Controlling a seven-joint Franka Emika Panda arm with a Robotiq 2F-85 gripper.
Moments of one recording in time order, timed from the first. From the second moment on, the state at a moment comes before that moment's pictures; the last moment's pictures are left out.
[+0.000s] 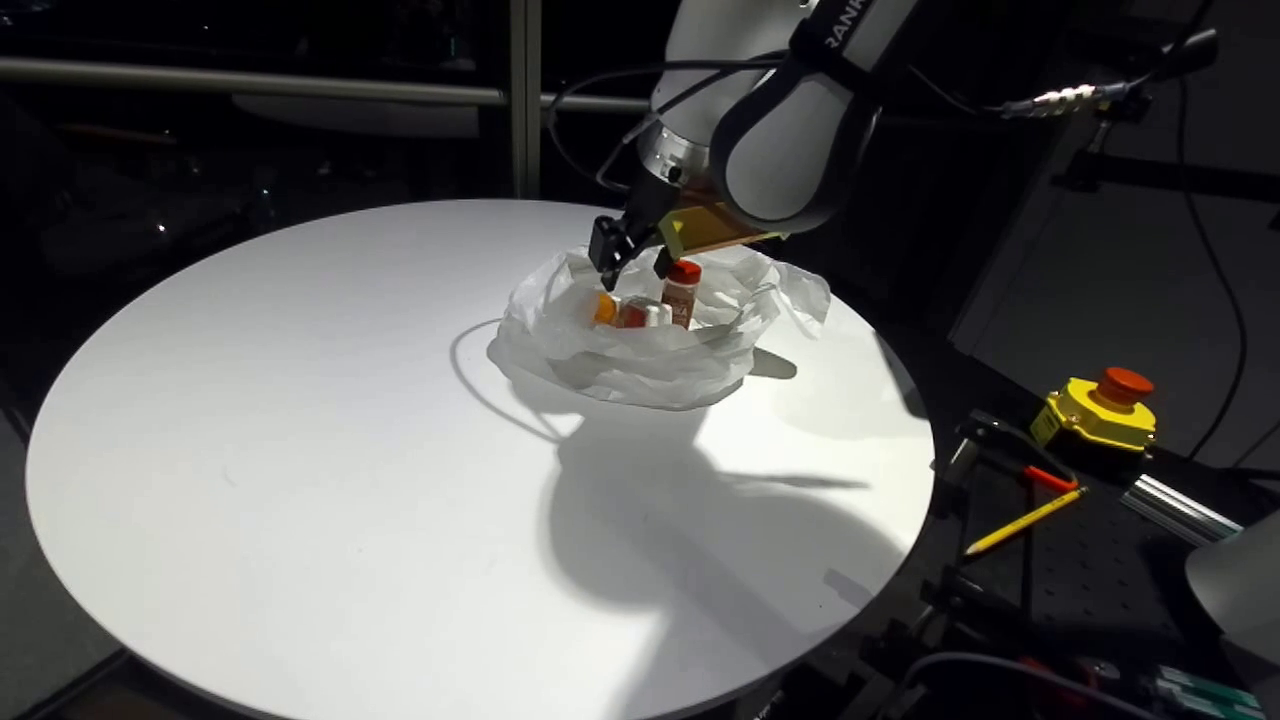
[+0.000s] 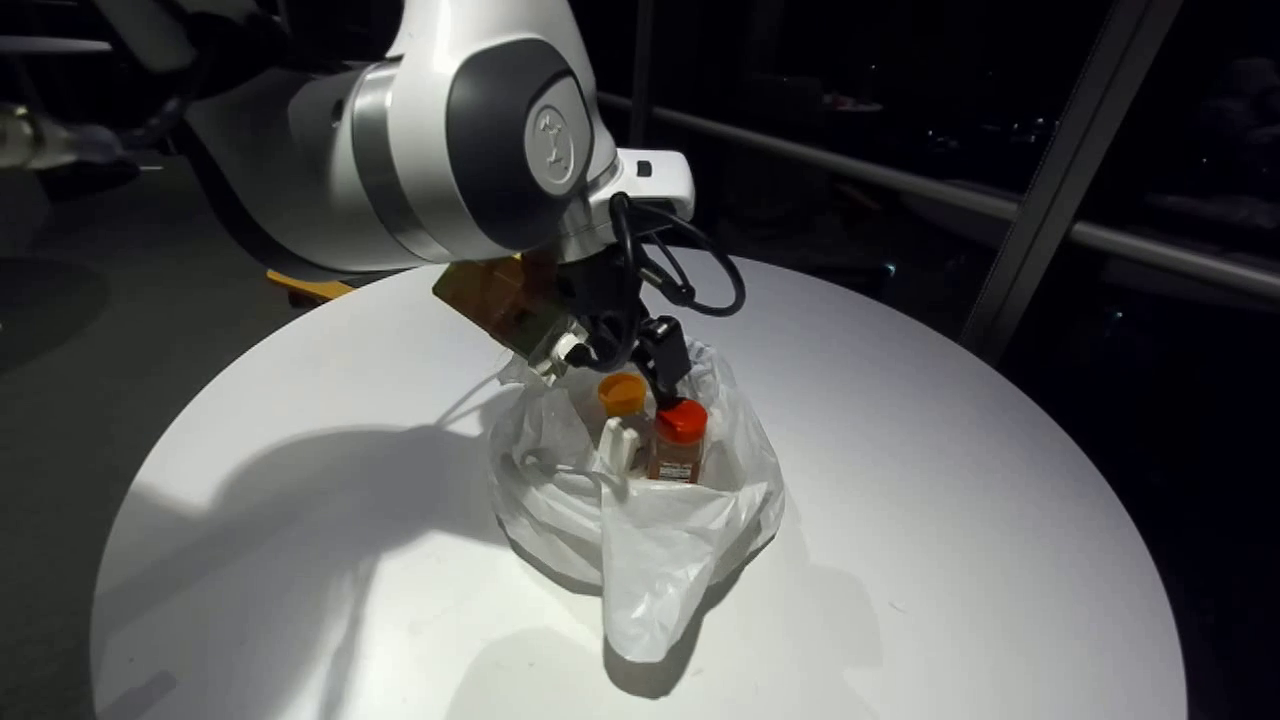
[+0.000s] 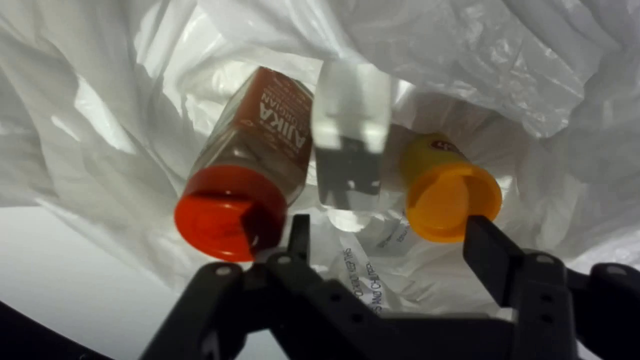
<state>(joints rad) 0.43 0.54 -0.46 -2.24 -0.18 3.10 0.57</state>
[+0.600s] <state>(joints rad) 0.41 0.37 -0.40 -2.27 -0.13 2.80 0.43</state>
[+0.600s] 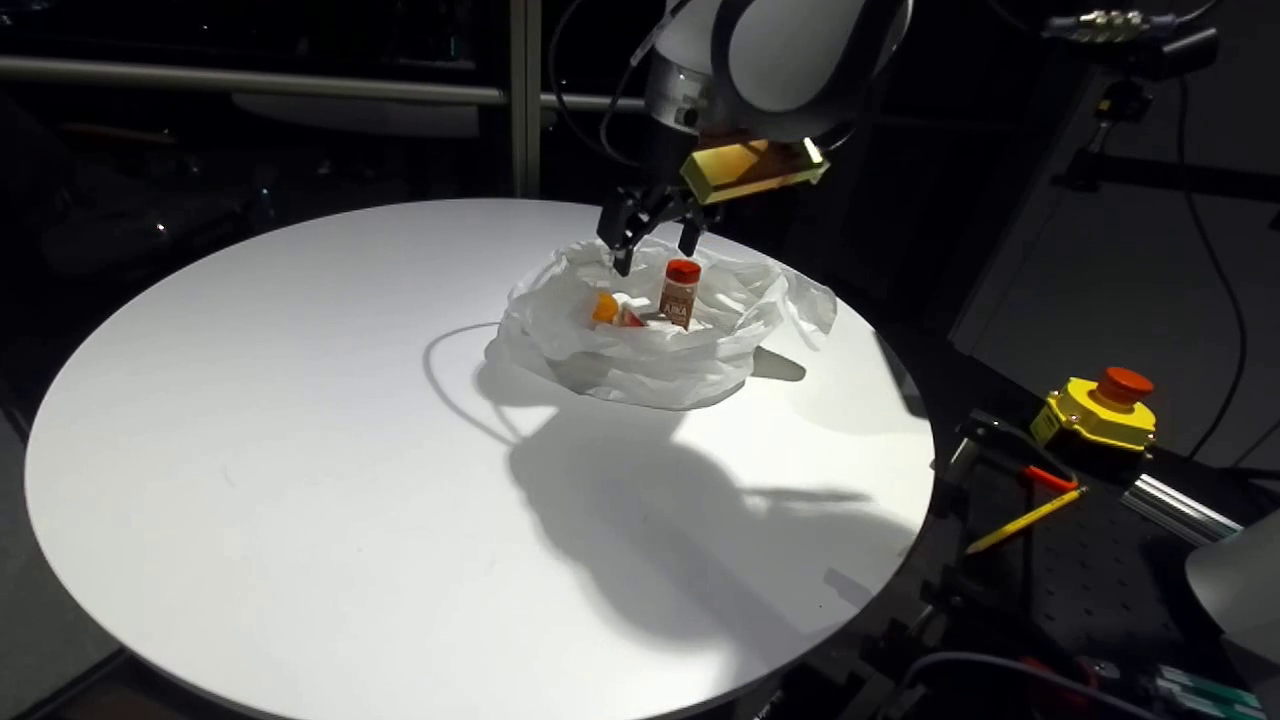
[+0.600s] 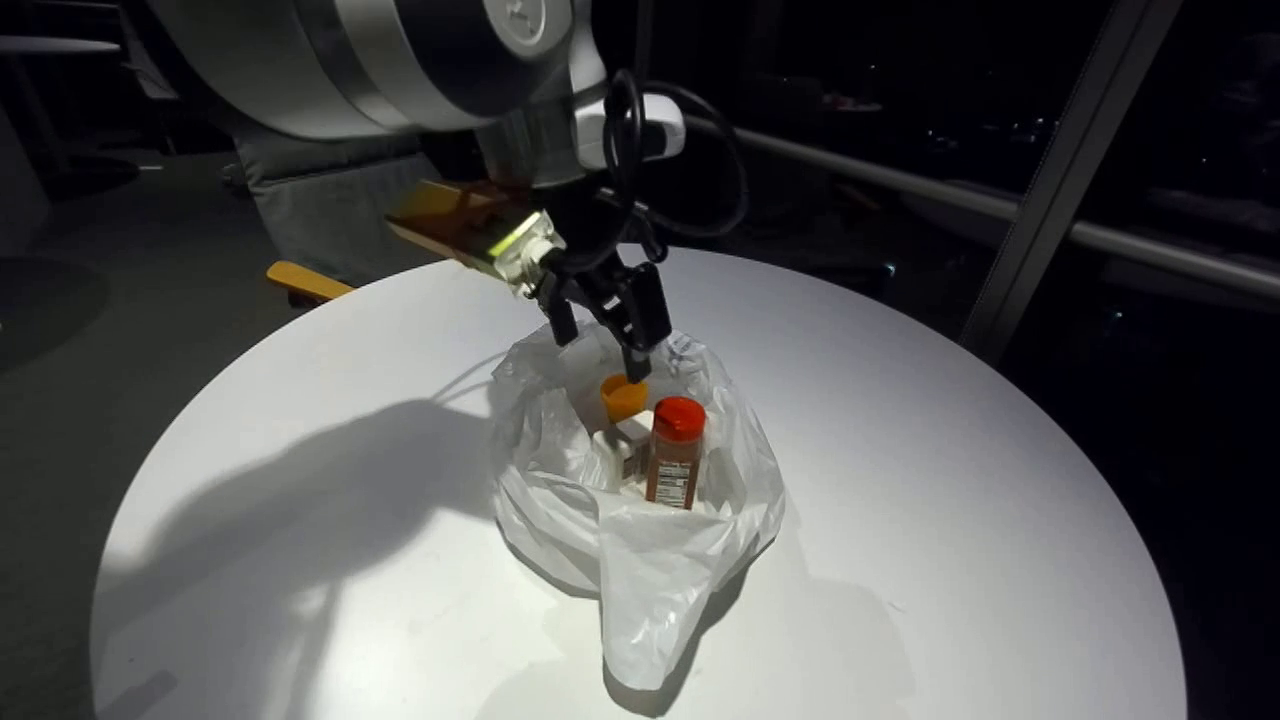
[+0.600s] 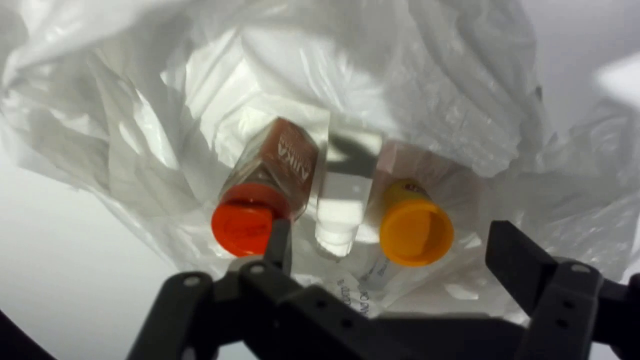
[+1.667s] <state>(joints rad) 0.07 0.29 0.06 -2.23 0.37 2.61 0.05</state>
